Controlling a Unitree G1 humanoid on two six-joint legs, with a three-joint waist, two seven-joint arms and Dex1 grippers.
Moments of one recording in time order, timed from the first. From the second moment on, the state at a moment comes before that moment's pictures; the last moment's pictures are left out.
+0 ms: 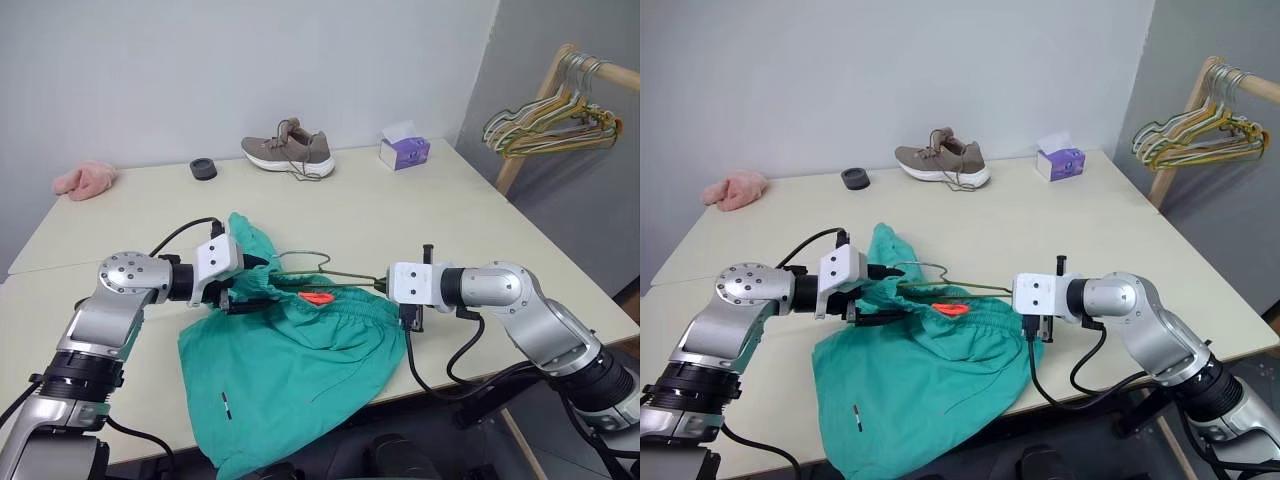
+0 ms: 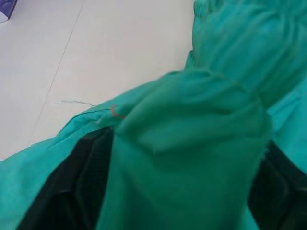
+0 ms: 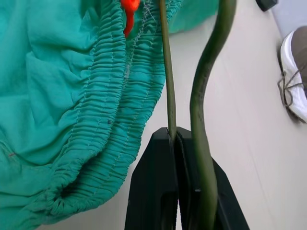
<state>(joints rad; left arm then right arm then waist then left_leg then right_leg) -0.41 0.82 -0.08 0.13 -0.23 0.13 -1.24 -0.50 -0.73 0.45 -0.35 -0.10 0.38 0.90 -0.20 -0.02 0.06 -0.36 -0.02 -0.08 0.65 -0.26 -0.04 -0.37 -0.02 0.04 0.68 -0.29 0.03</state>
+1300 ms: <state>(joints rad) -0.39 0.82 -0.09 0.07 -0.26 0.23 -1.29 -0.17 -0.73 0.07 -0.52 0.44 1.13 0.93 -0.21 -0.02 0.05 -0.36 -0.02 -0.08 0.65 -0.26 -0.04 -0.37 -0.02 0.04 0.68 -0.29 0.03</state>
